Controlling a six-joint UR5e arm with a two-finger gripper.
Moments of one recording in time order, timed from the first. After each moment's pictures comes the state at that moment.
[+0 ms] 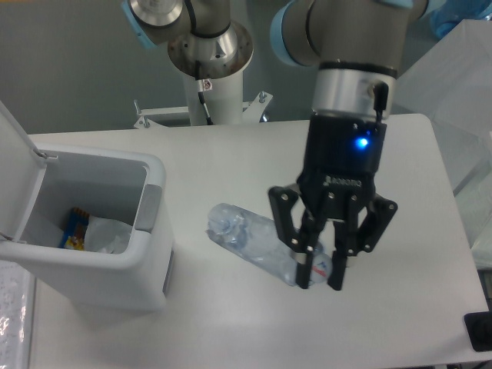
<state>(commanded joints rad) 2.50 -1.97 -1.06 -0.82 0.86 0.13</state>
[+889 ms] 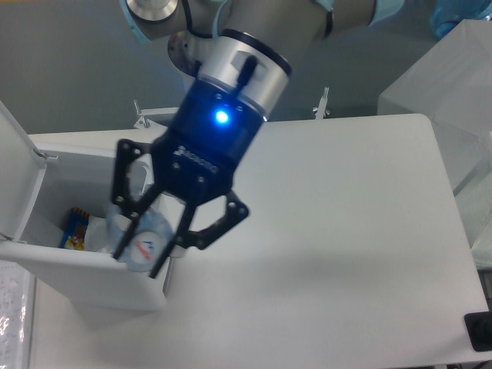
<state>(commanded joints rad) 2.36 -1.91 -1.13 -0.77 0.71 0.19</state>
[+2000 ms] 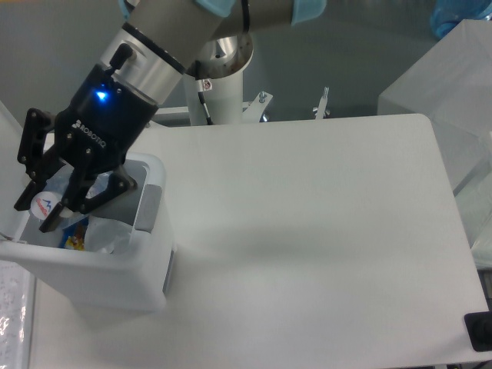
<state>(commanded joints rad) 2.26 -1.79 -1.40 -0.77 0.71 0.53</state>
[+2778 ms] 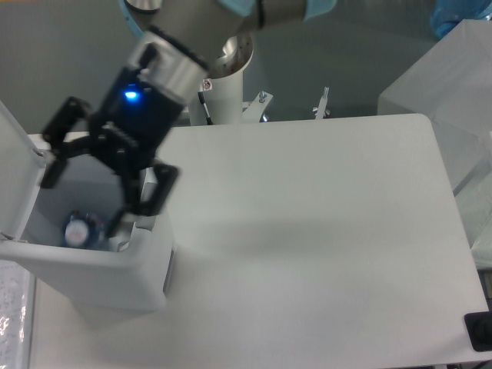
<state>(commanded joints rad) 2.49 -1.78 -1.41 -0.77 0.72 0.61</state>
